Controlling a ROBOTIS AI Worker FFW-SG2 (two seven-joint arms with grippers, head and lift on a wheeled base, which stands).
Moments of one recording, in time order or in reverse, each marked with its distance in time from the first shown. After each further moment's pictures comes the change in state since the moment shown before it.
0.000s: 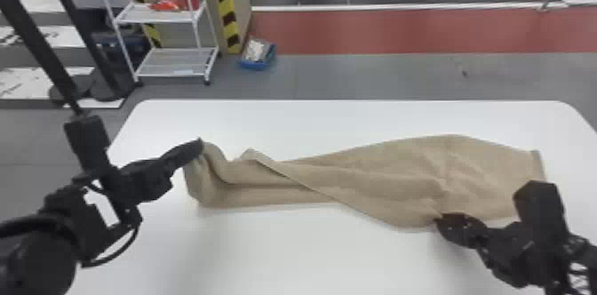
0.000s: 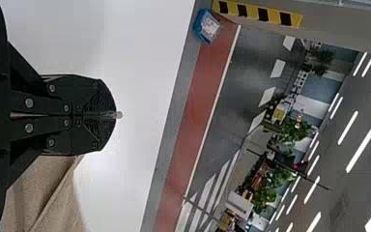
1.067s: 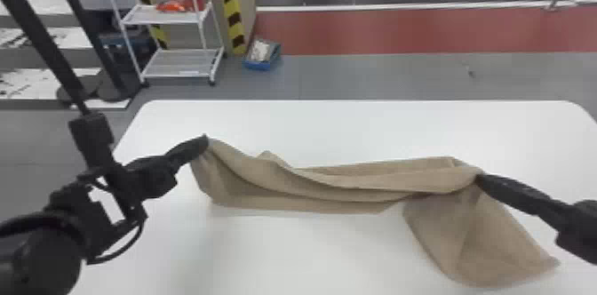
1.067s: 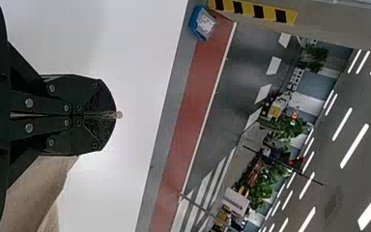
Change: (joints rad) left arm 0.000 -0.001 0.005 -0.011 0.004 -0.003 -0.012; right arm -0.026 0.028 -0.298 -0.234 -0.610 0.411 -0.026
